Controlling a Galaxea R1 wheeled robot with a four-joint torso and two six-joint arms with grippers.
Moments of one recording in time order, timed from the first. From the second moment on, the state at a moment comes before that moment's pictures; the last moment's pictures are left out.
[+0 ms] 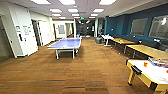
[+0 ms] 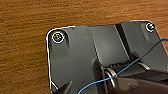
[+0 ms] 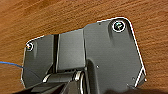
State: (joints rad) left arm 1.49 3.08 -2.85 0.20 -0.03 -0.09; right arm -1.57 3.08 -2.81 -0.01 0.16 0.15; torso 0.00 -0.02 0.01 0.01
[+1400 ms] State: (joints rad) left arm 1.49 3.08 -2.85 0.20 -0.04 -0.09; right arm -1.56 3.08 -2.81 -0.01 0.16 0.15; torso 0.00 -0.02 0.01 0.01
